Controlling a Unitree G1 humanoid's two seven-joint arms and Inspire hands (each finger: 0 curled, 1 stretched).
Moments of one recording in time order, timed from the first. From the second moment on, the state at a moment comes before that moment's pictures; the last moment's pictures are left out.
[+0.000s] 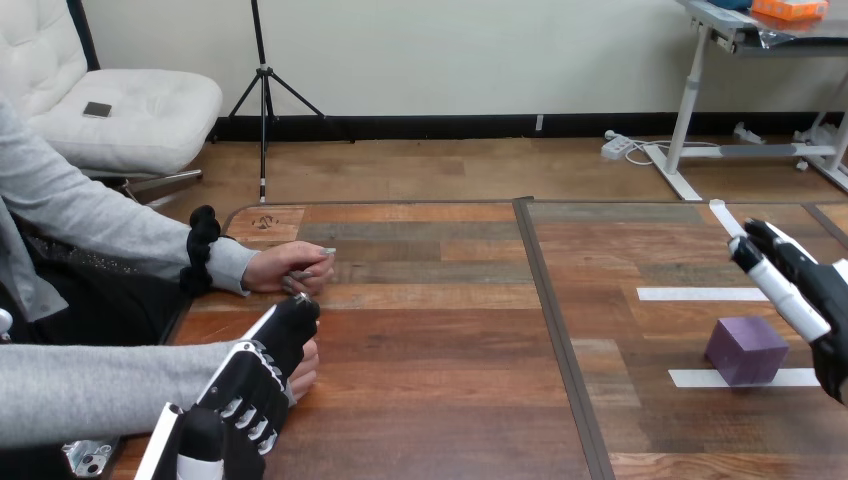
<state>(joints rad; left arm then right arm) 0.64 0.12 -0.04 -0.23 -0.35 -0.55 -0.43 -0.44 -0.57 -0.22 1.19 -0.04 -0.55 0.28</state>
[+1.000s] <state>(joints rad) 0.64 0.12 -0.04 -0.23 -0.35 -0.55 -0.43 -0.44 -0.63 -0.15 1.23 -0.14 -0.43 0.19</state>
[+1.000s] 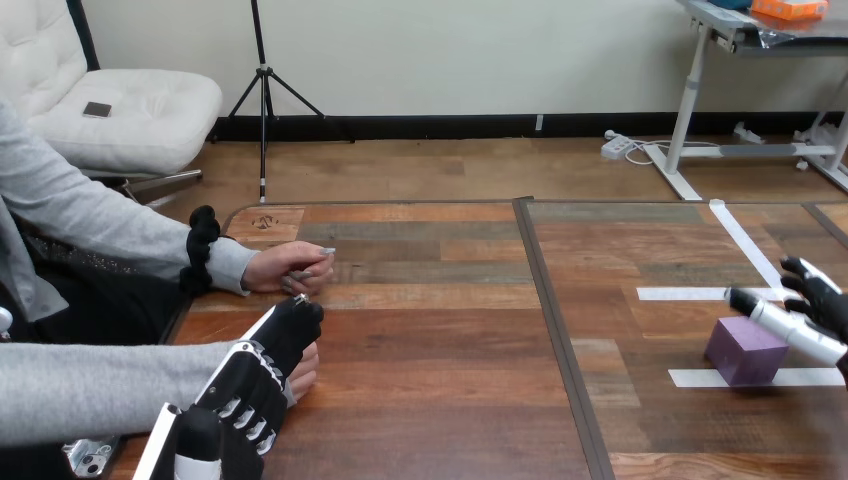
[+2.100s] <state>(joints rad) 0.64 0.13 -0.04 -0.23 -0.37 -0.54 -0.43 -0.45 -0.64 -0.07 1.23 -0.22 -0.38 0.15</state>
